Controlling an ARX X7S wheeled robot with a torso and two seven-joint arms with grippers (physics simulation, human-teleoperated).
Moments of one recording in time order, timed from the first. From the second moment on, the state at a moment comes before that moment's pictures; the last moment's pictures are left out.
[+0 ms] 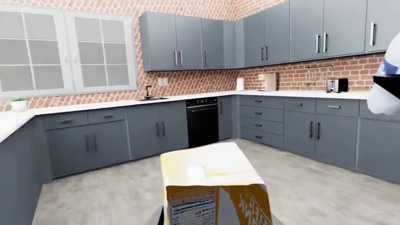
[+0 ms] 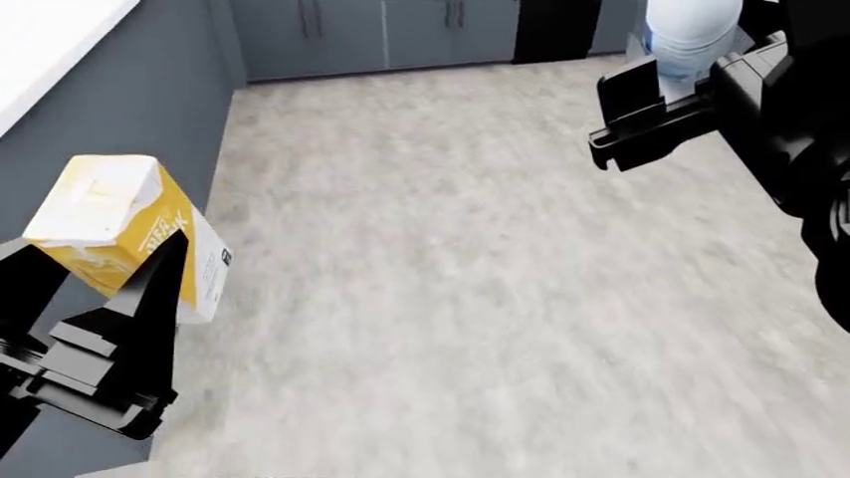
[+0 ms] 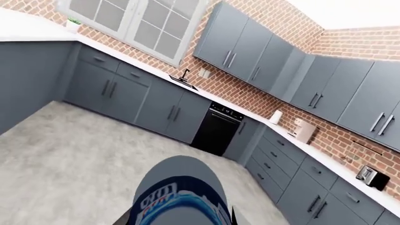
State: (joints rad) left arm -0.42 -0.70 -0.80 0.97 -1.84 -1.26 -0.54; right arm 1.57 0.81 -0.62 -0.47 1.66 1.22 1.07
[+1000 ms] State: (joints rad) left arm -0.41 -0.70 -0.80 0.97 -1.83 -1.25 -0.53; right arm 1.58 0.82 -0.64 -0.48 1.65 1.21 1.07
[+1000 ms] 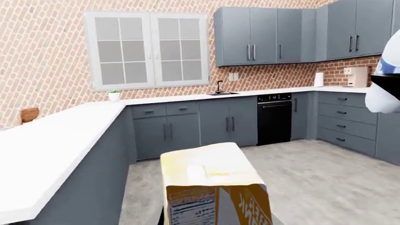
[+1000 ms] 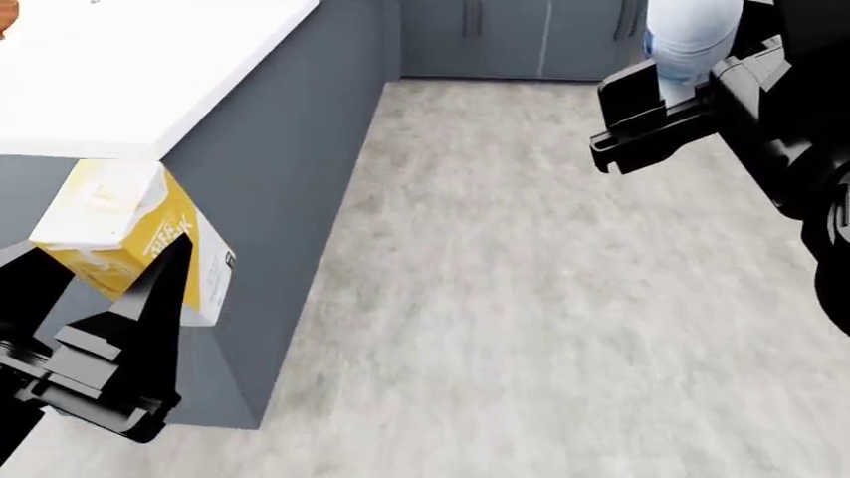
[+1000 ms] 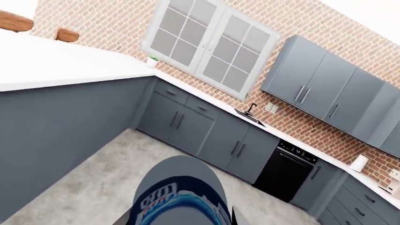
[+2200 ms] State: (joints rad) left arm -0.39 -0.70 -0.80 0.97 -1.81 -1.25 -0.51; right arm 1.59 0.83 -0.66 -0.49 1.64 1.20 1.07
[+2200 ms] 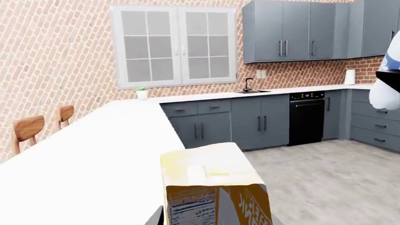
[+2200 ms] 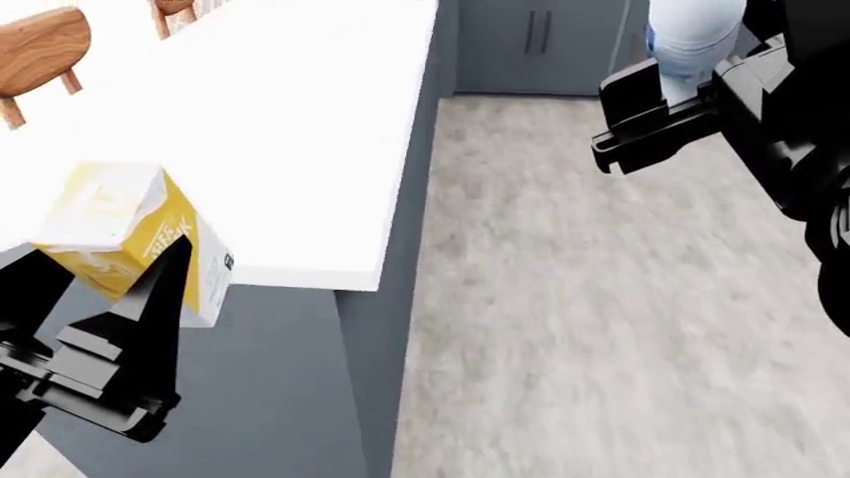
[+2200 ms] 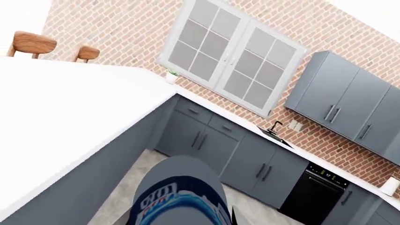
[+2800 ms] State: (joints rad) left arm -0.39 -0.71 -0.79 0.97 -1.82 -1.23 -0.52; right arm 1.60 0.83 -0.66 -0.50 1.65 1.19 1.06
